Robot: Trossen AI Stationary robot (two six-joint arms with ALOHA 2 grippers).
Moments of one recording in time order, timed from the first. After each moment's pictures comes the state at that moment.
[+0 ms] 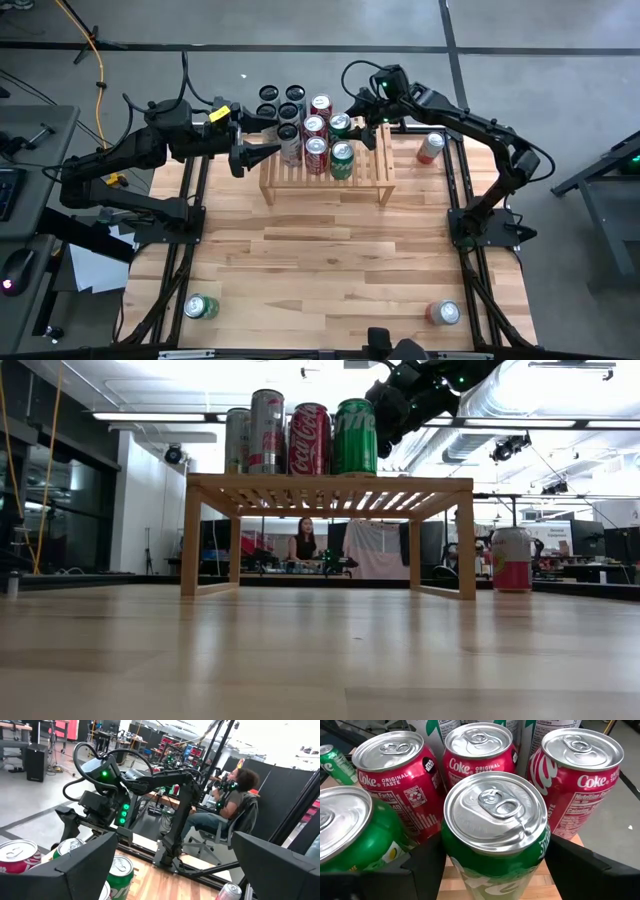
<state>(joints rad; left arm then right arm) 0.18 1.03 1.32 -0.30 -0.01 -0.31 -0.69 1.63 1.44 -0.48 -0.59 -0.37</state>
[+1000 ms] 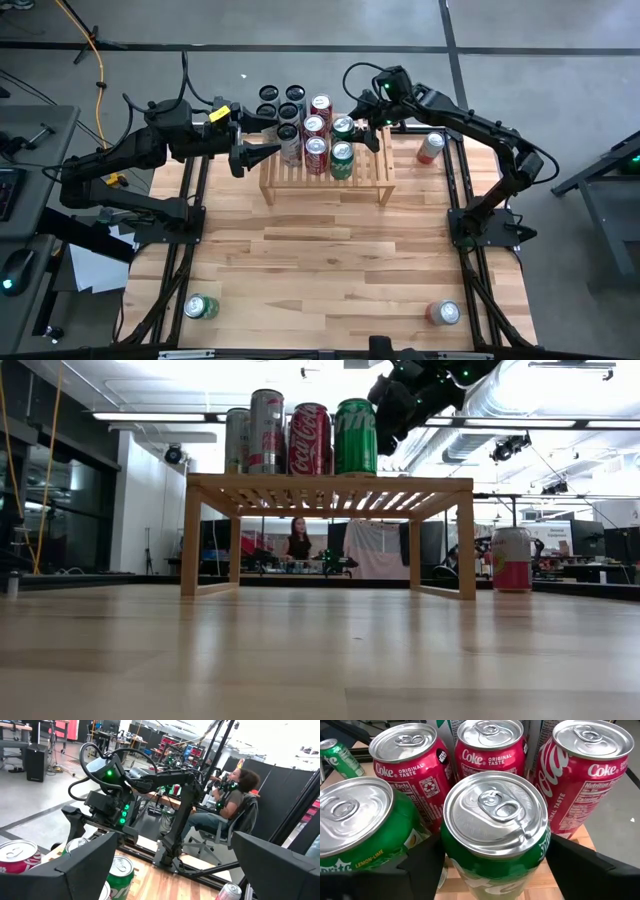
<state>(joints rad) 0.18 1.03 1.32 -0.30 -0.01 -0.31 -0.67 1.59 1.44 -0.52 -0.59 -0.37</state>
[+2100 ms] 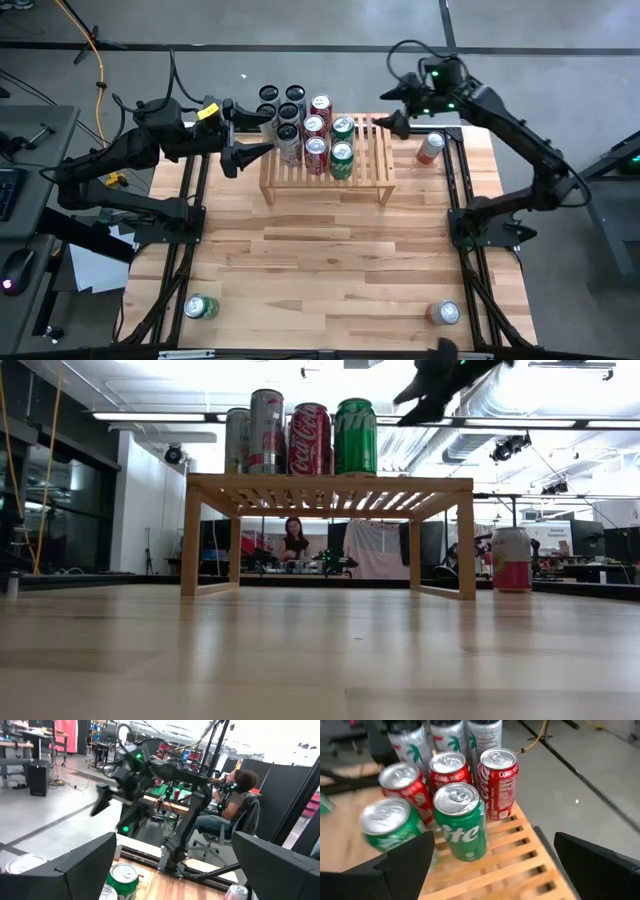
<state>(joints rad) 0.18 0.99 1.32 -0.30 -0.01 -0.25 -0.79 1.32 1.44 -0.68 -0.47 -0.25</state>
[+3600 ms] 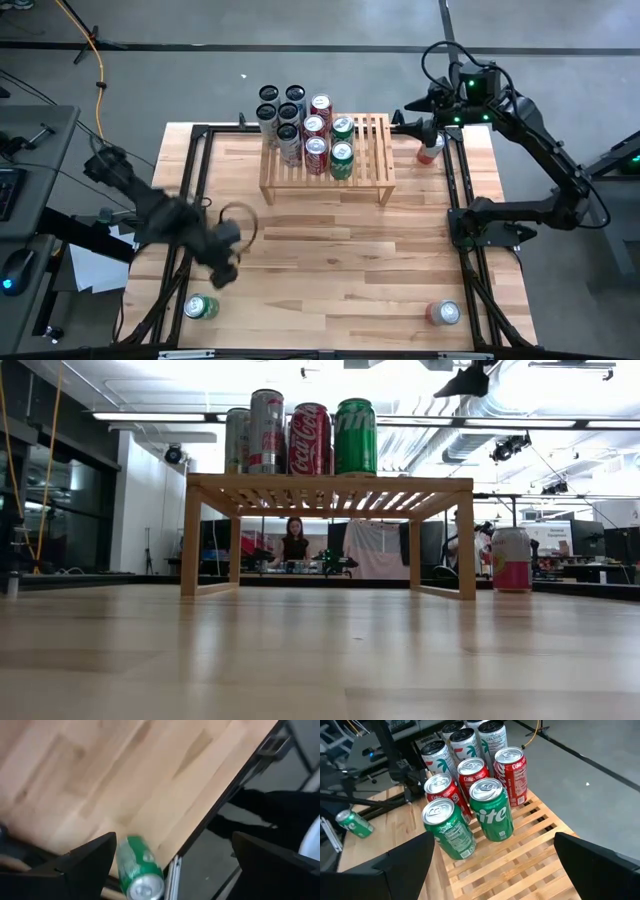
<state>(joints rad) -0.61 1.26 1.32 -1.26 0.05 -1.31 -0.79 1.11 1.44 -0.86 -0.47 0.00</state>
